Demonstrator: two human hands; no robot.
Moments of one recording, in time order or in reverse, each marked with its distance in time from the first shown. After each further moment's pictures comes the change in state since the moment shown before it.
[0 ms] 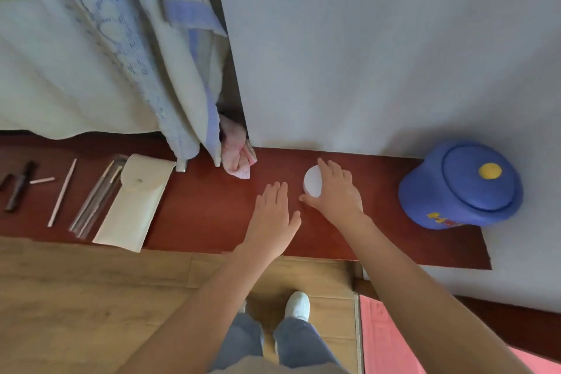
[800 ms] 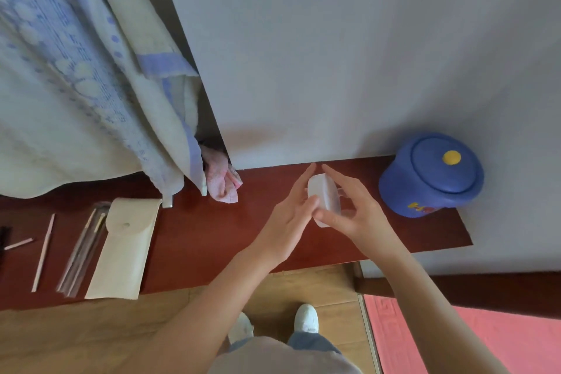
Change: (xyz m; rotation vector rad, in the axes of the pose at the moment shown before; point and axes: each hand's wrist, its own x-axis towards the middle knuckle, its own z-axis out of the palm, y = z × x) left_hand -0.006 0.040 -0.063 -0.956 -0.268 0.286; right_hand -0.099 0.002 -0.075 0.857 0.174 -0.167
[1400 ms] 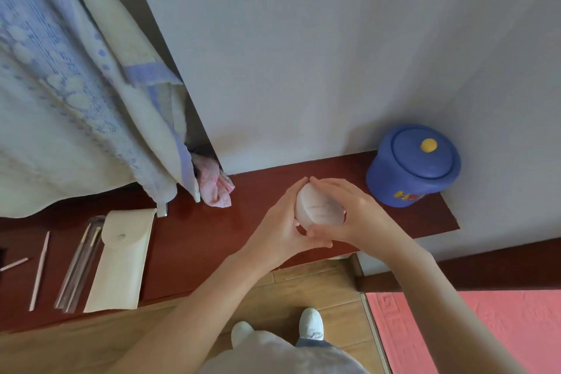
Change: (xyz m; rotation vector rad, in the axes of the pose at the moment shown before) left_hand -0.017 0.007 0.005 0.352 -0.025 0.135; right_hand -0.019 -0.011 -0.014 -0.302 -0.075 -0.111
